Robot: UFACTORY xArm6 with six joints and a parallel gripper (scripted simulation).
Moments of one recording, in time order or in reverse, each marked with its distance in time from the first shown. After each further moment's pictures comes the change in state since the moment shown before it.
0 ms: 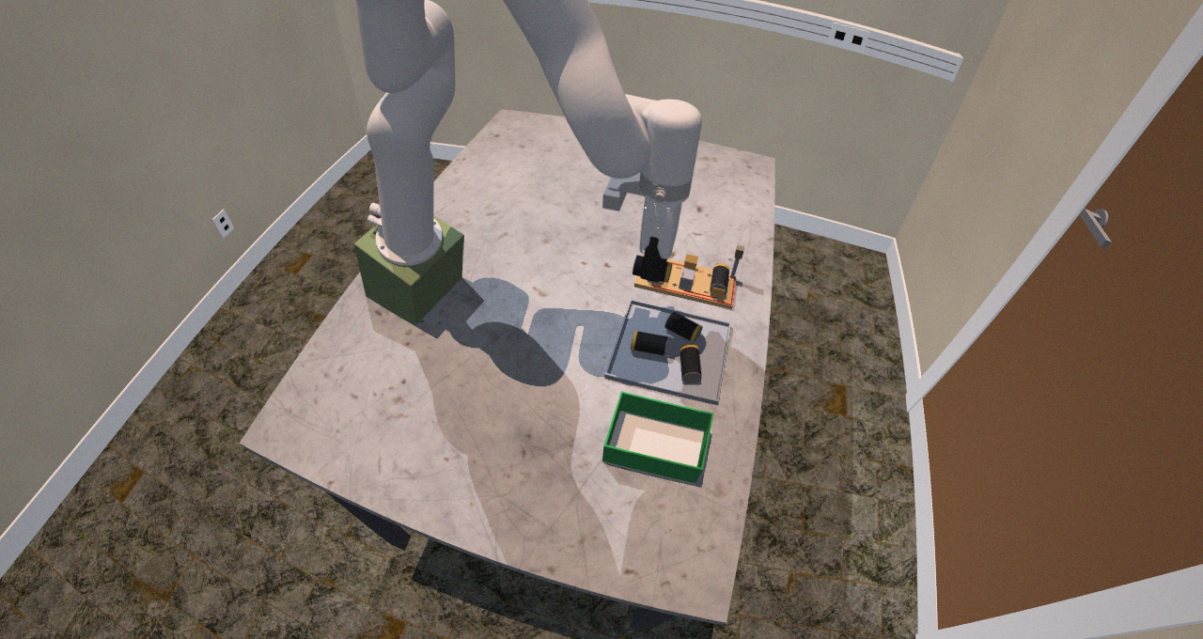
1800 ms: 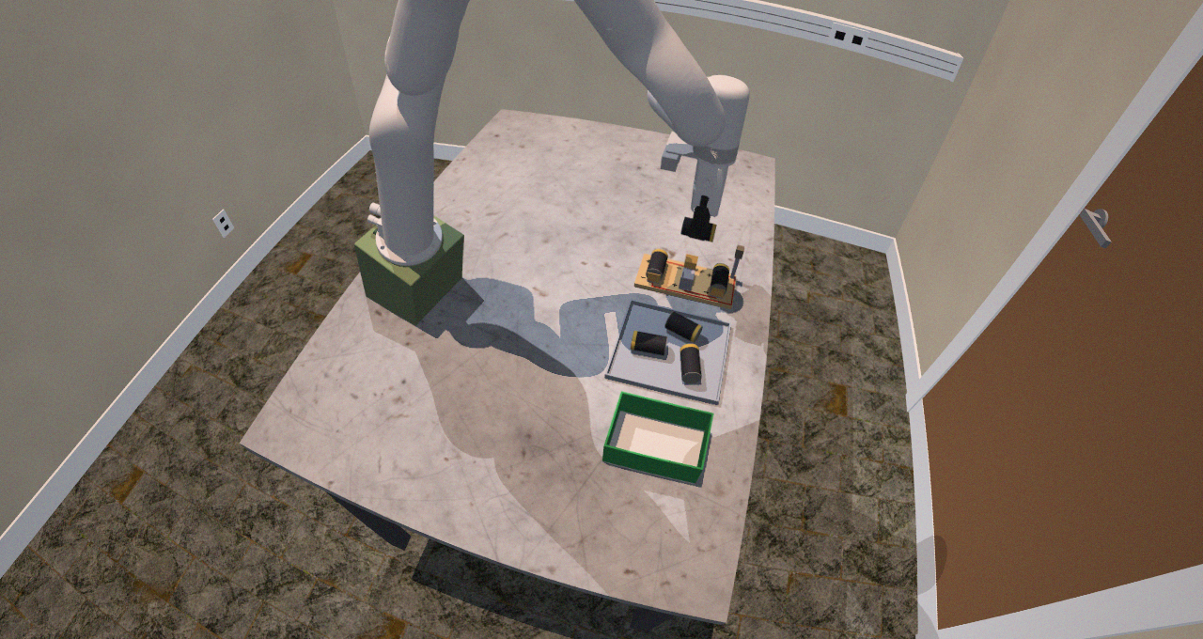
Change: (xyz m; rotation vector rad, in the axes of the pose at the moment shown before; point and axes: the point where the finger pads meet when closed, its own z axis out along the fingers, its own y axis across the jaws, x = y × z) arm -0.062 0.130 0.000 0.004 -0.002 0.024
